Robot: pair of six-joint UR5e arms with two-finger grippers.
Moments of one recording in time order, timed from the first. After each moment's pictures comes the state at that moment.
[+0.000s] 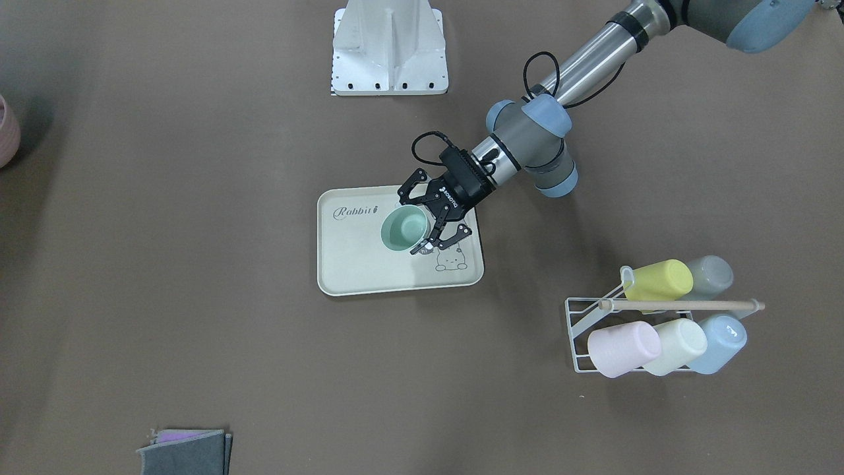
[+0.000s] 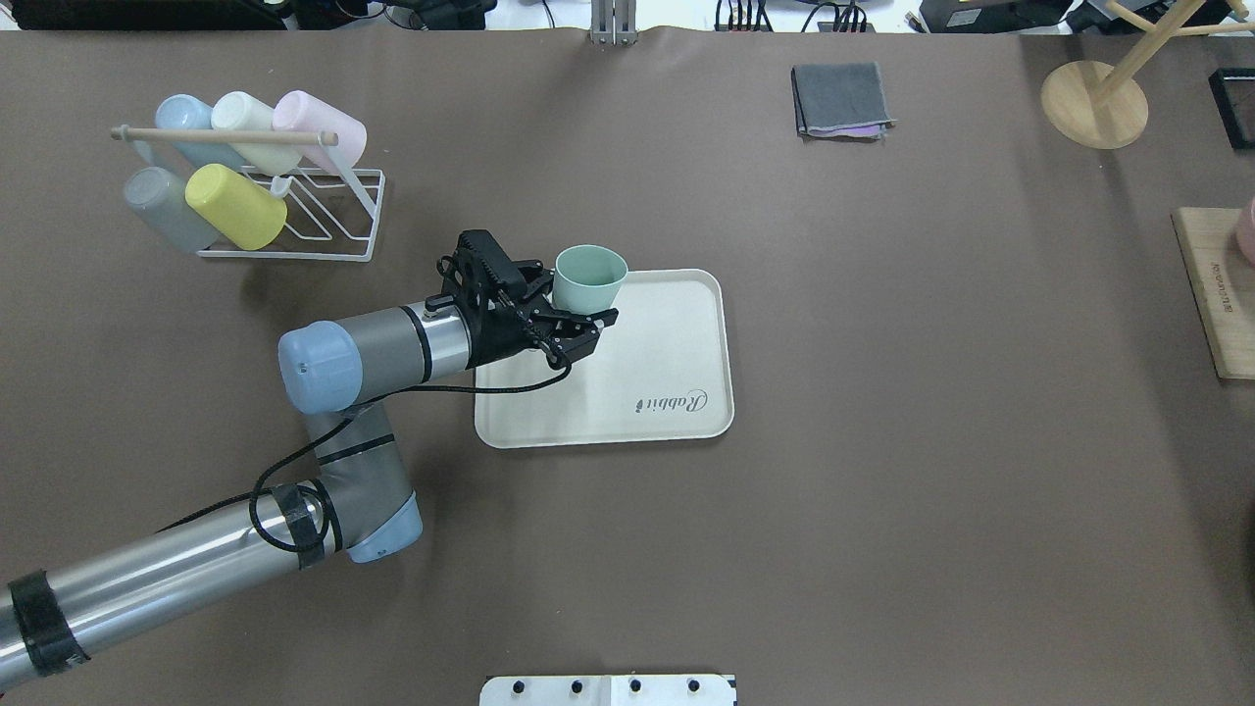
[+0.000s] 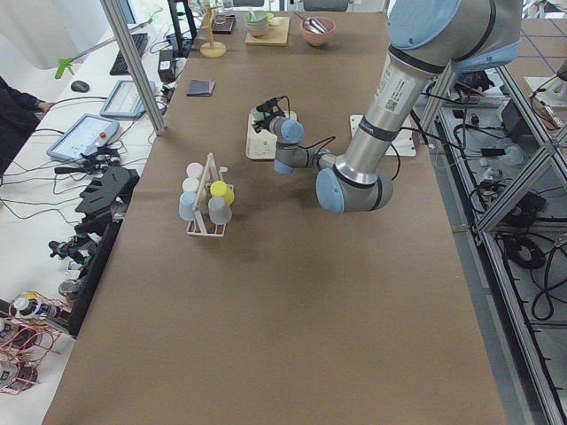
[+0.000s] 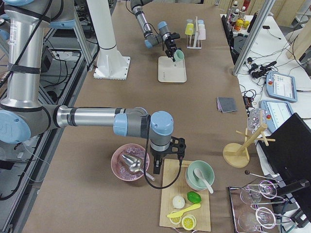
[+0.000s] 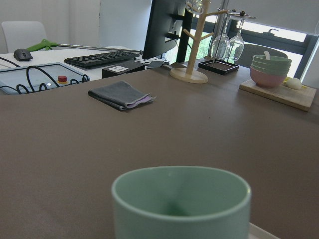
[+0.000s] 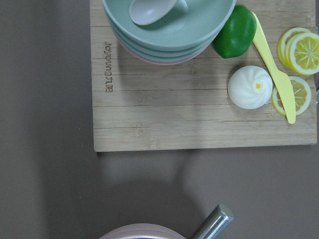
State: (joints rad) left arm -0.49 -2.22 -1.13 -3.16 -1.57 -0.55; right arm 1.60 -1.74 1.78 -1.66 2.27 0.00
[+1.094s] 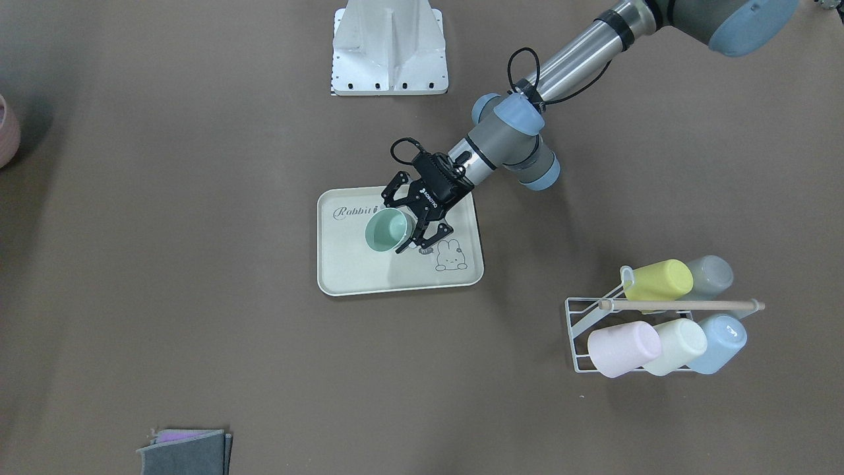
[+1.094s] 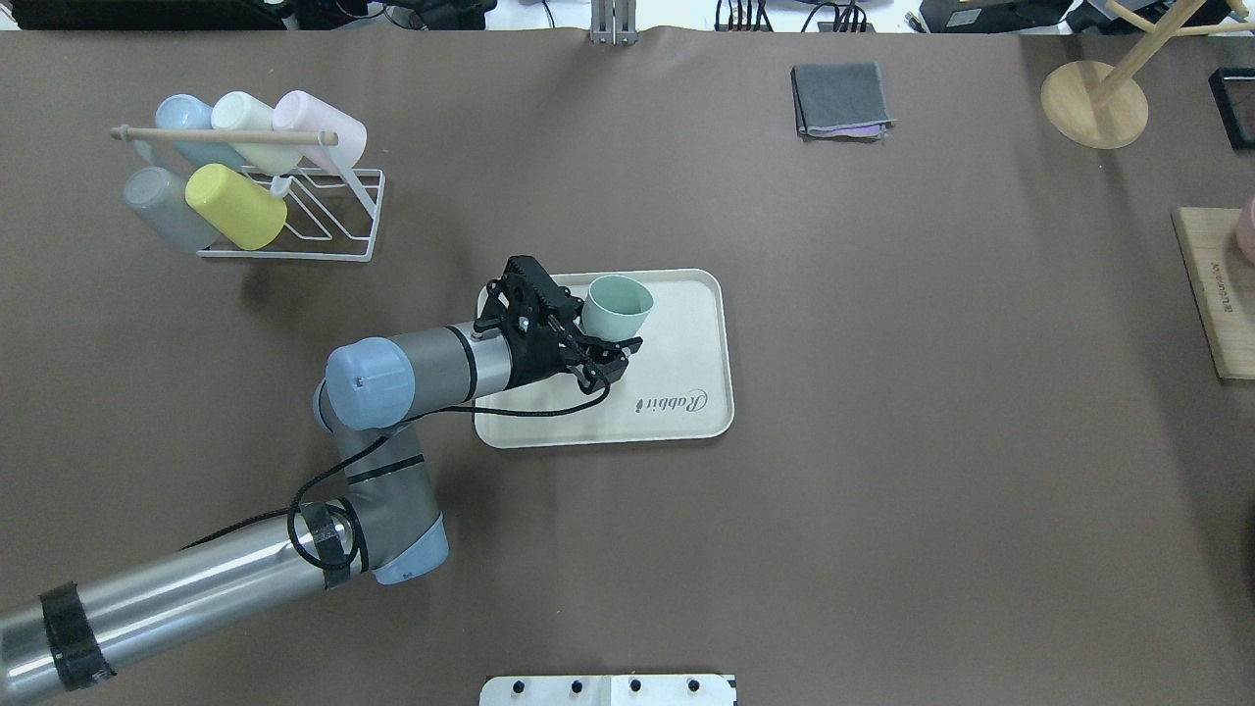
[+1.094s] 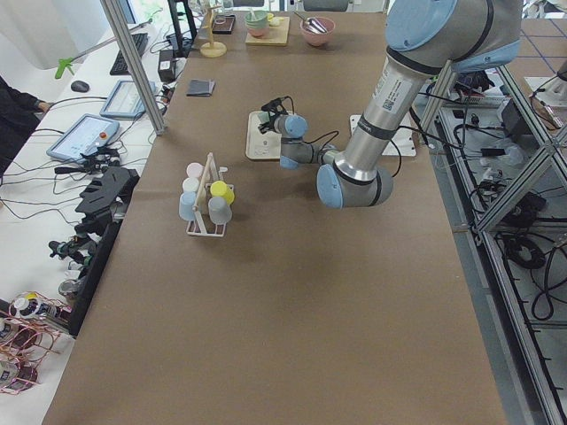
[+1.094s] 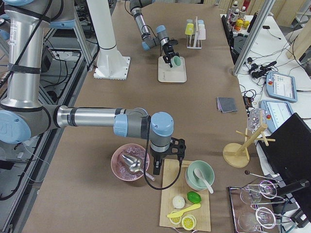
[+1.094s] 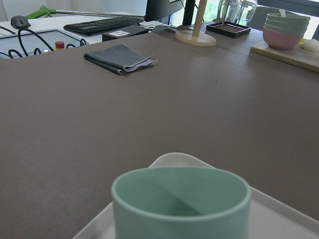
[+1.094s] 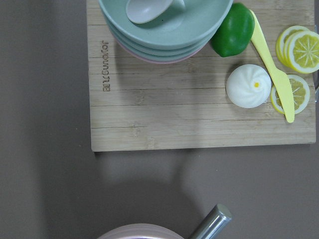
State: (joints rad) left arm -0.45 -2.26 -1.12 -3.04 -1.57 -0.53; right arm 1.60 -1.74 1.77 -1.66 2.27 0.00
